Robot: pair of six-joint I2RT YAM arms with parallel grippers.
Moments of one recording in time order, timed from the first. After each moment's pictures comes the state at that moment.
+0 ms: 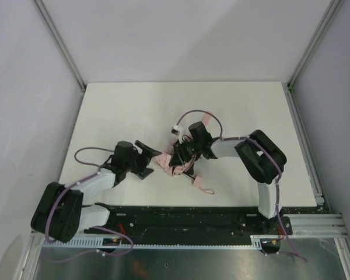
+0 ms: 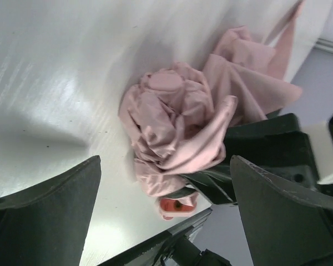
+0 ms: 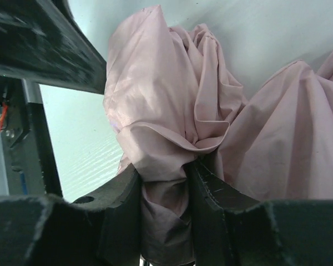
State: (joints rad) left arm -0.34 1.19 0.38 0.09 0.23 -1.34; right arm 0.69 1.98 1.05 0.20 -0.70 0.16
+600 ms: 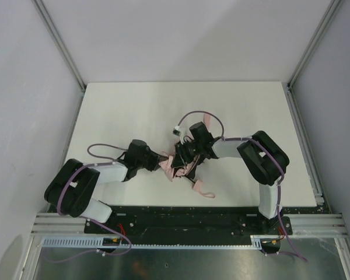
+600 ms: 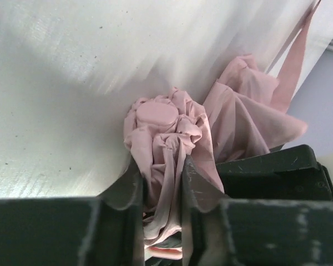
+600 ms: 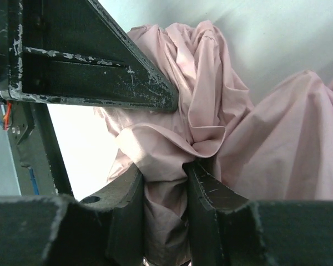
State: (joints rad) left arm -0.48 1.47 0.46 0.25 0.13 -1.42; right arm 0.68 1.97 1.05 0.15 -0.74 0.20
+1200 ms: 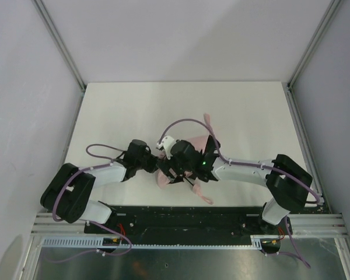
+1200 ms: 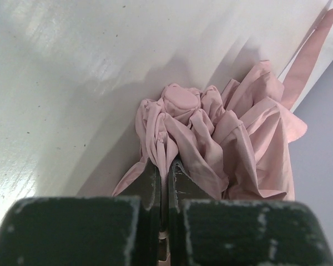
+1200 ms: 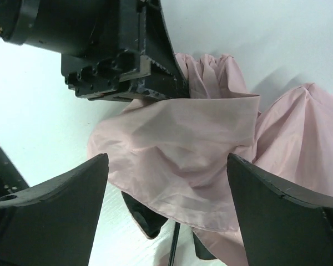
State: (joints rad) left arm -0.49 1.41 0.47 0.14 0.12 -1.44; right arm 1.03 1.61 1.02 -0.06 0.06 0.07
